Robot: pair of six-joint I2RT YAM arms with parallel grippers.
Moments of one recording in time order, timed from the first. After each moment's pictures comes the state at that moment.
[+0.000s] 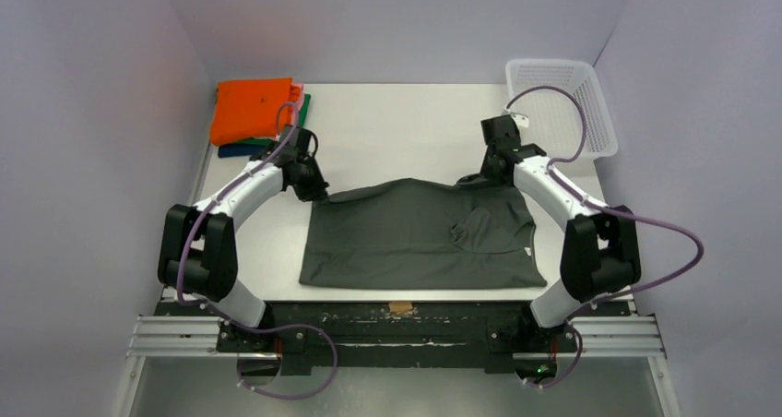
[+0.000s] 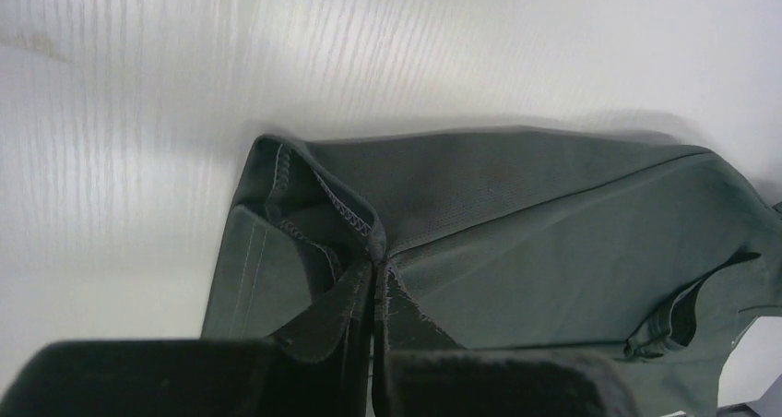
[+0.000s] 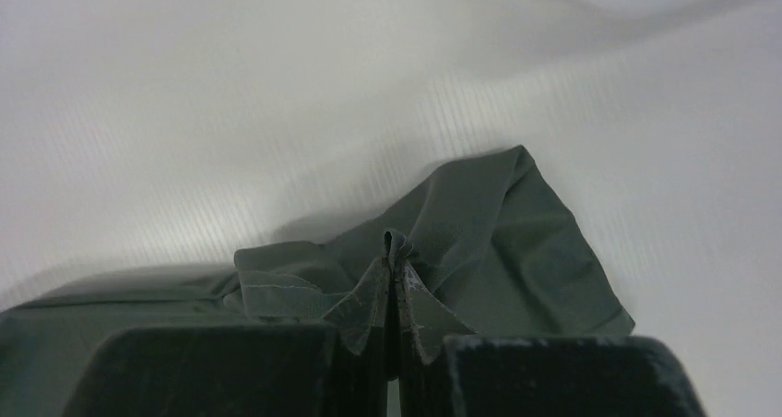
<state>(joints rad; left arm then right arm) -0.24 1.62 1.11 -0.57 0.07 -0.66 0.26 1.64 1.19 -0.49 0.40 0.49</state>
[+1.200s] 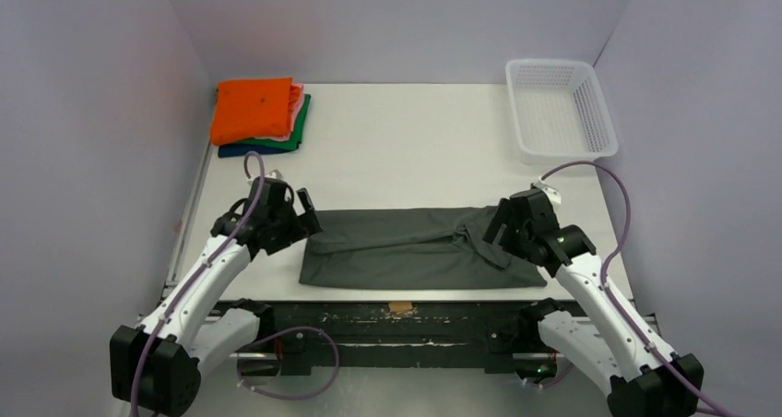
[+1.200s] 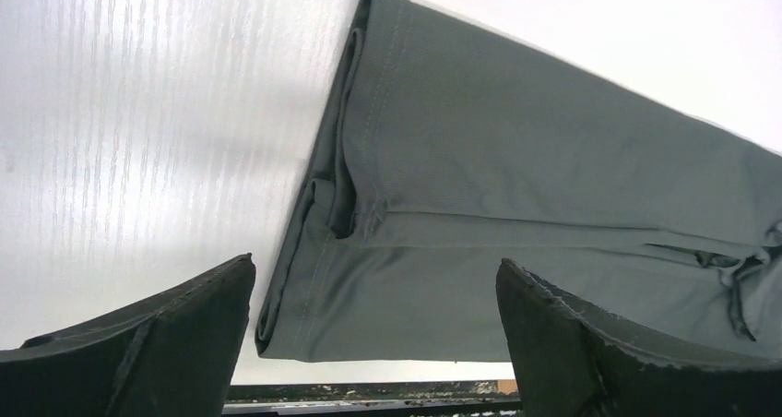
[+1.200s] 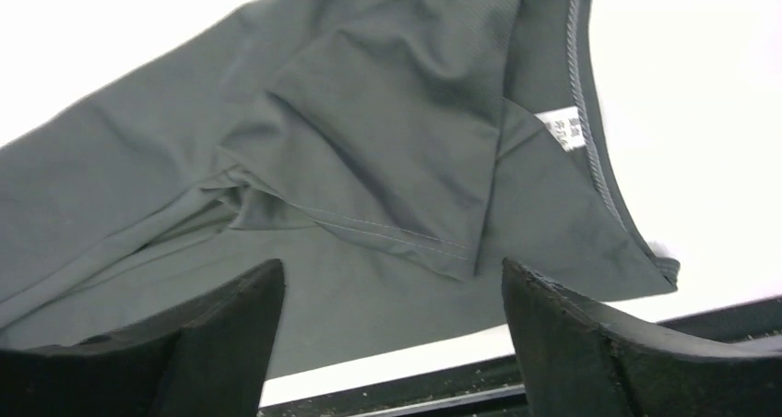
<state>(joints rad) -0.28 1.00 0.69 -0.70 -0.01 -0.70 0.35 0.84 0.68 -0.87 0.25 0.74</state>
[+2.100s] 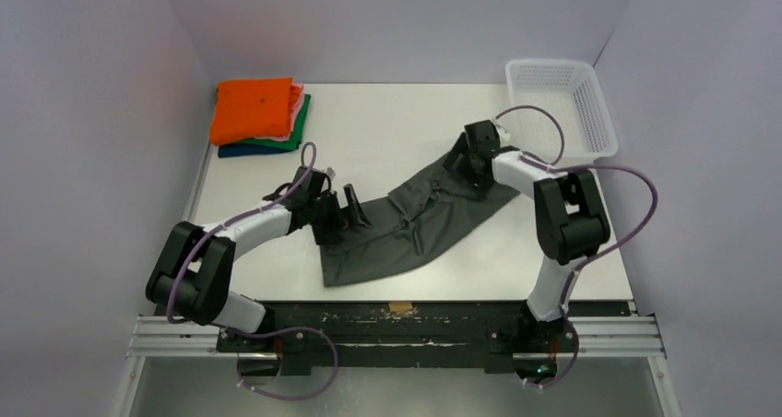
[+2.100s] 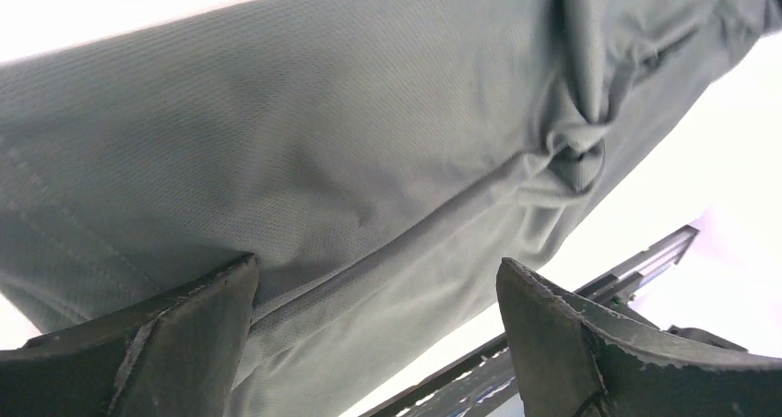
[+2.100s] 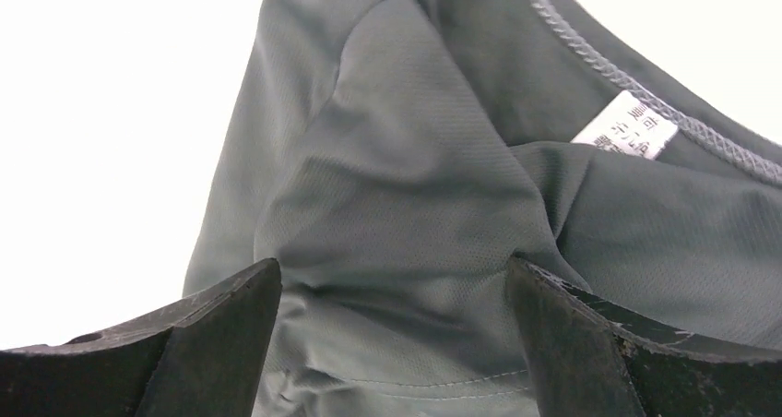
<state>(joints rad) -0.38 1.45 0.71 -0.27 0.34 -0.75 0.29 1.78 1.07 -0.29 0.18 0.82</state>
